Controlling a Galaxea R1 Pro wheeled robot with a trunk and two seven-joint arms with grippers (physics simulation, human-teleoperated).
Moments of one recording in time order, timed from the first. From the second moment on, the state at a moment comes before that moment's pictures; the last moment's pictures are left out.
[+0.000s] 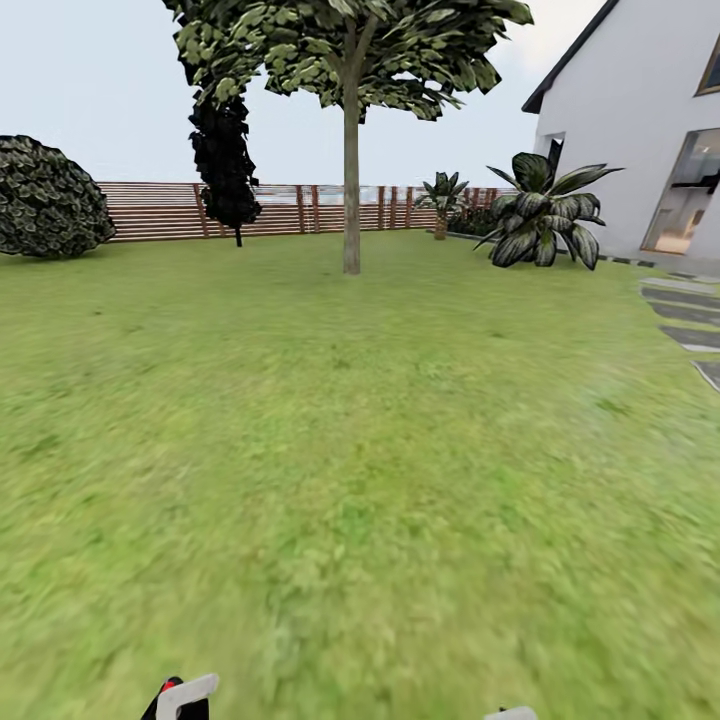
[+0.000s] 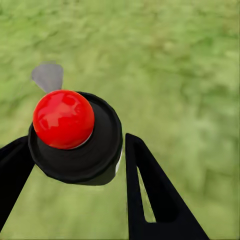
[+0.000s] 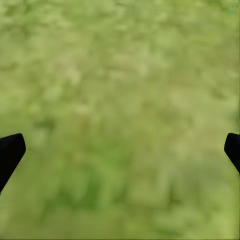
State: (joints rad) left arm -0.21 -0.02 0.22 -0.44 -0.05 -0.43 0.17; right arm -0.33 0.02 -0.03 -0.03 0.20 -0.63 -0.03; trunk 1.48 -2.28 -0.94
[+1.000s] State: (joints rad) left arm -0.21 -0.02 0.22 -0.44 -0.05 -0.43 0.17; right arm -0.33 0.02 -0.03 -0.03 0.20 -0.62 -0.03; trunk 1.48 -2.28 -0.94
